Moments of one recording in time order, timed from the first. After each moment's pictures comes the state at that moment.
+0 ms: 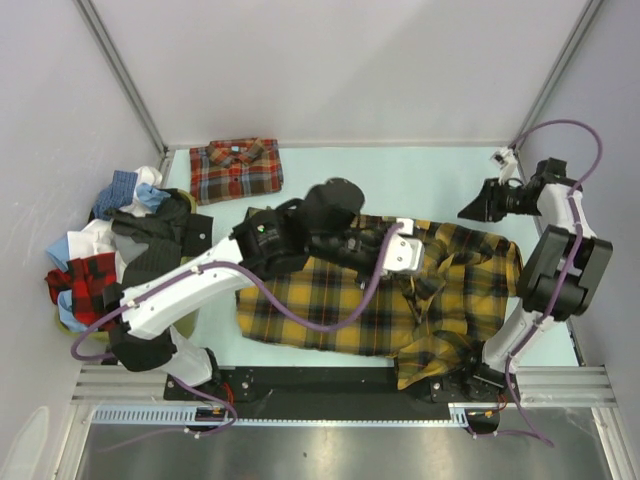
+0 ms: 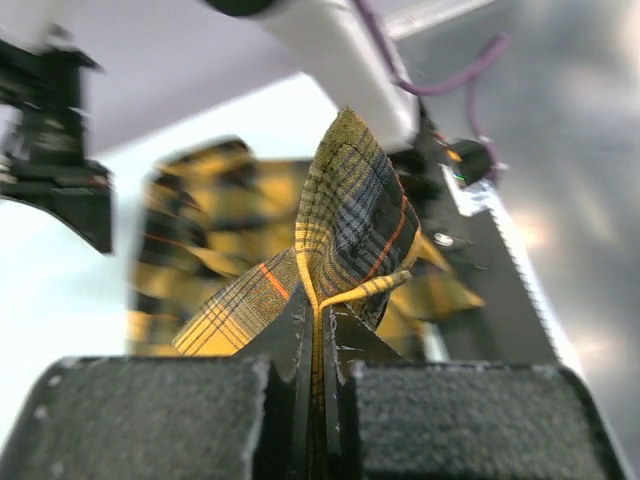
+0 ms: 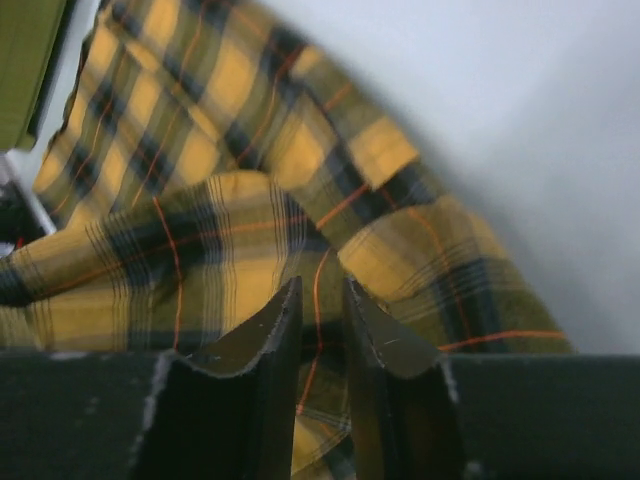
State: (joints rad) left arm -1.16 1.51 1.80 -0.68 0.55 0.49; right arm -0.37 1.79 1.43 -0.82 -1.05 -0.54
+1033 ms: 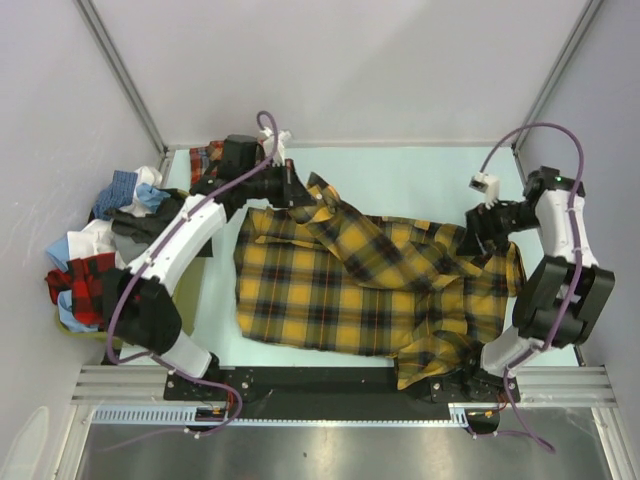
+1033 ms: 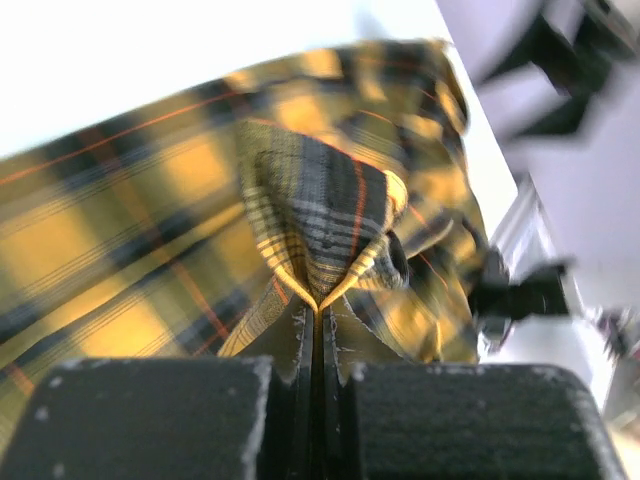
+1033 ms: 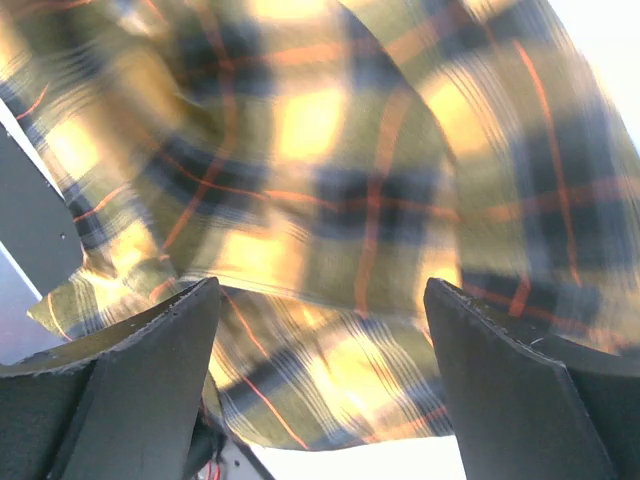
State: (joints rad) left arm -0.38 1.53 1.40 -0.45 0.67 -0.34; right arm -0.34 1.65 1.40 -1.28 -0.77 -0.95
